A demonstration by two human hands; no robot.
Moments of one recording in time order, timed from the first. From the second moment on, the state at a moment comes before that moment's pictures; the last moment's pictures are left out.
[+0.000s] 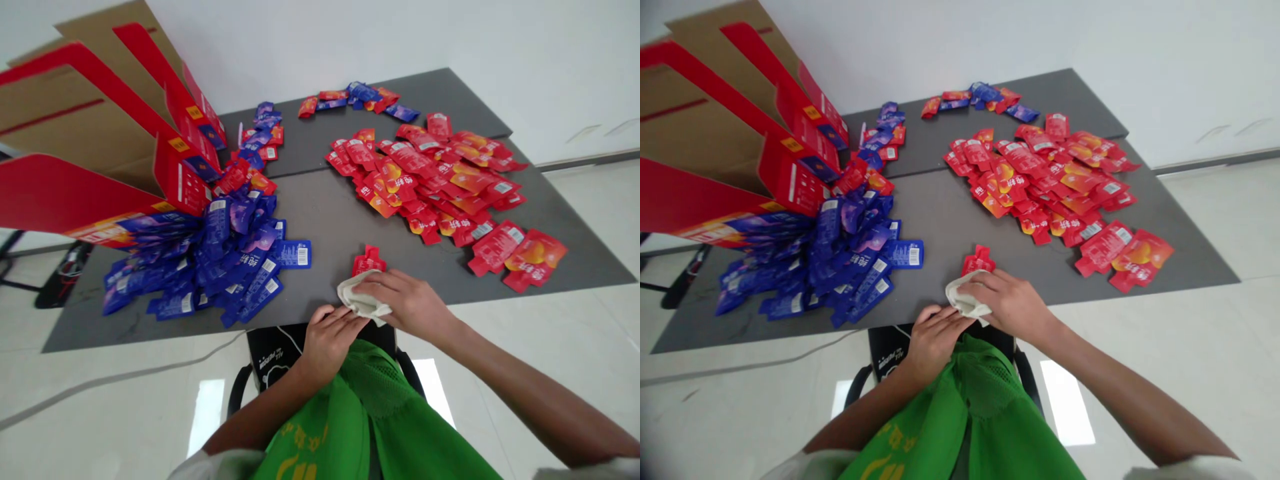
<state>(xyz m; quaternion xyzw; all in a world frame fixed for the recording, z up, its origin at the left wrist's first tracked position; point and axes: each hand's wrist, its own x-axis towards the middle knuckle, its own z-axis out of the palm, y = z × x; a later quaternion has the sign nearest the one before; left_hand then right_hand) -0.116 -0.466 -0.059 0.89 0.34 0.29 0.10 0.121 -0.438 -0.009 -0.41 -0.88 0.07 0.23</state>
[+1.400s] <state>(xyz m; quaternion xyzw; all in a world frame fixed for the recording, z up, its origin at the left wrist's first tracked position) -0.059 -0.384 -0.017 0.84 0.51 0.20 0.03 0.148 -0.445 -0.033 -0.68 -0.51 0.07 0.52</state>
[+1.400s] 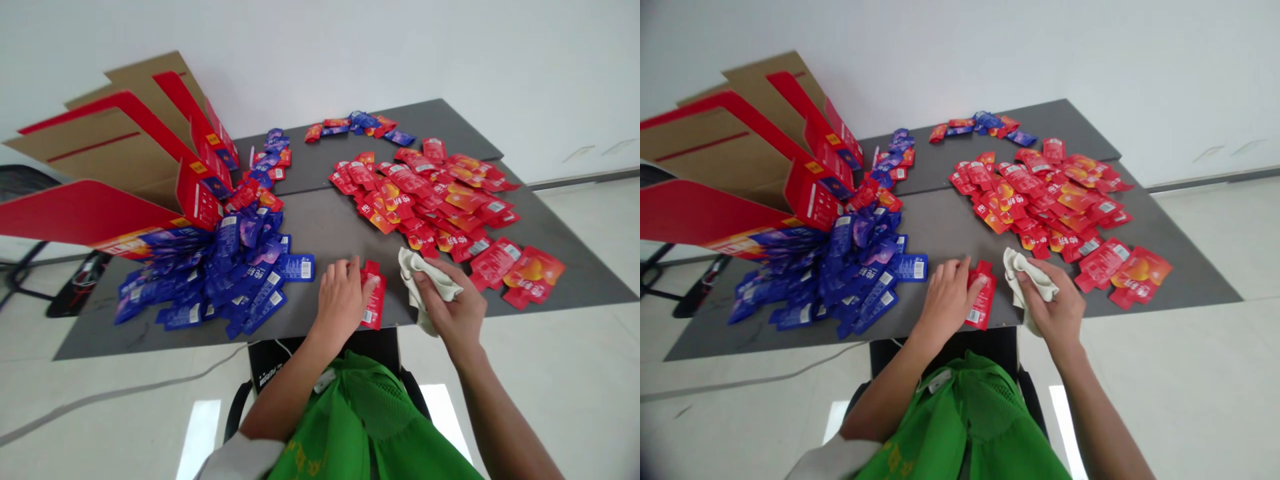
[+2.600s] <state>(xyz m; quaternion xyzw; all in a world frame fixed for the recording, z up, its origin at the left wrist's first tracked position) -0.105 -0.437 -0.012 0.92 0.31 0.20 0.11 0.161 -0.443 -0.029 -0.70 -0.48 0.12 0.52</state>
